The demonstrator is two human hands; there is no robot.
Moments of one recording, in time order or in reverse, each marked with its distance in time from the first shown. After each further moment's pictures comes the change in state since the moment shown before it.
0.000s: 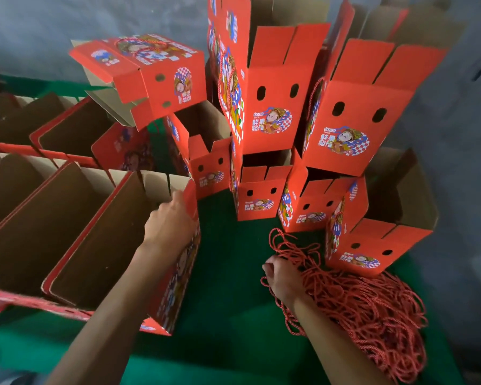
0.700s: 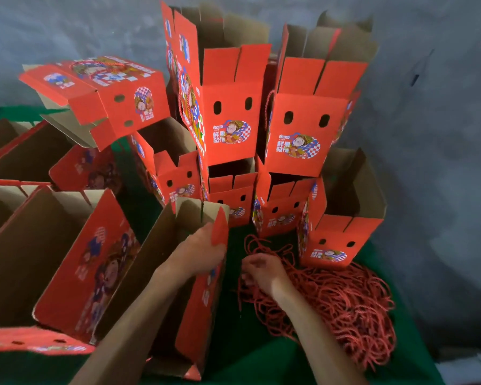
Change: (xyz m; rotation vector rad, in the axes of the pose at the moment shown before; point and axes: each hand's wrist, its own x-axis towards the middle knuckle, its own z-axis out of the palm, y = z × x) left_hand -0.025 0.070 0.033 -0.354 -0.506 0.165; right_hand -0.019 -0.039 -0.050 0.732 -0.017 0.280
